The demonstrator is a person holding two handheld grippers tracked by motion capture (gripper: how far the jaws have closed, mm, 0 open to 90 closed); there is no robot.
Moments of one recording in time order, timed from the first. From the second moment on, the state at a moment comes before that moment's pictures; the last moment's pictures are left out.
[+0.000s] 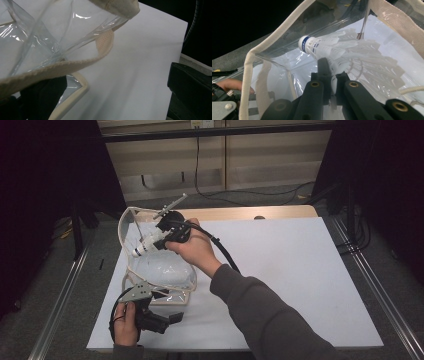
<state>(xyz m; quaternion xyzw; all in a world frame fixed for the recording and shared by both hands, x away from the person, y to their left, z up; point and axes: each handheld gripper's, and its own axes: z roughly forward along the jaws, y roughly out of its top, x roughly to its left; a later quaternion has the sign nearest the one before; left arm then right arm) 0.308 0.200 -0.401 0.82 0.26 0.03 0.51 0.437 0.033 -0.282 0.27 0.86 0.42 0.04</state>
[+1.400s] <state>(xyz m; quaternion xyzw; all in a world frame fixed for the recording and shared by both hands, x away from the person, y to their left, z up) 0.308 0.199 -0.401 0.82 0.26 0.03 0.51 0.452 0.053 -0.309 0.31 0.86 0.39 0.04</state>
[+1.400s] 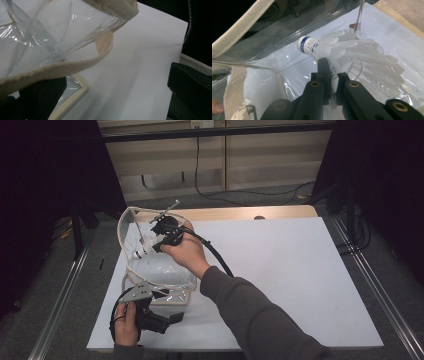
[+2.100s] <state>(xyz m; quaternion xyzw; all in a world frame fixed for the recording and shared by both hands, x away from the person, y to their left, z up) 0.308 0.198 -0.401 0.82 0.26 0.03 0.51 0.460 0.059 -0.317 0.33 0.86 0.39 0.04</state>
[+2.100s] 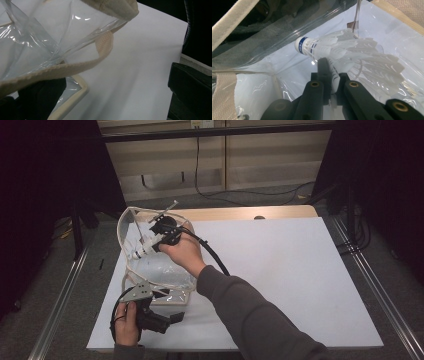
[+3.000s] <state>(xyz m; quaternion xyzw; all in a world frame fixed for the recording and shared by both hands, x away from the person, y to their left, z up) 0.308 0.196 -0.401 0.82 0.26 0.03 0.51 0.456 0.068 -0.316 0.35 0.86 0.38 0.04</state>
